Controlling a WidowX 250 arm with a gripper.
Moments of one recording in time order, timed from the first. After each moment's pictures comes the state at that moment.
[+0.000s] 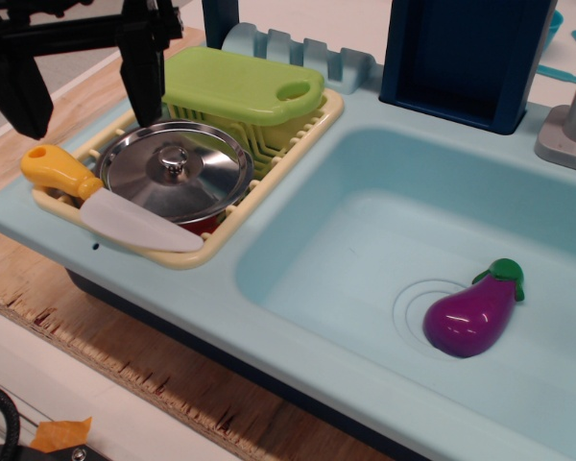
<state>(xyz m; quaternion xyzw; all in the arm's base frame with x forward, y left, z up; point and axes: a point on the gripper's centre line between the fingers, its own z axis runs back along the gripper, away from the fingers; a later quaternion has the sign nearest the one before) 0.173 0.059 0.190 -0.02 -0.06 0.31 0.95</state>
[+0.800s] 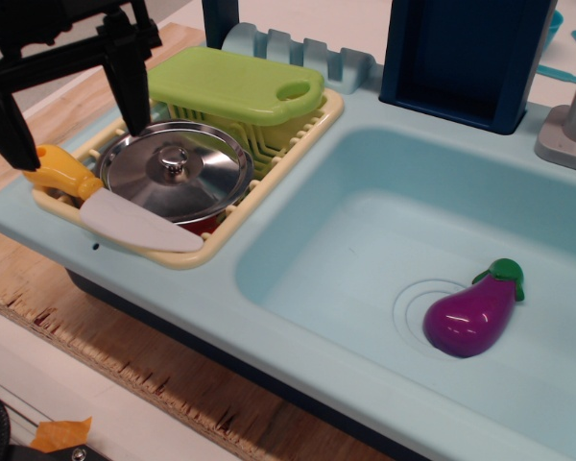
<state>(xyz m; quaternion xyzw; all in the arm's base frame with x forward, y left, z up) 0.168 0.075 0.175 -0.03 -0.06 0.49 0.87</state>
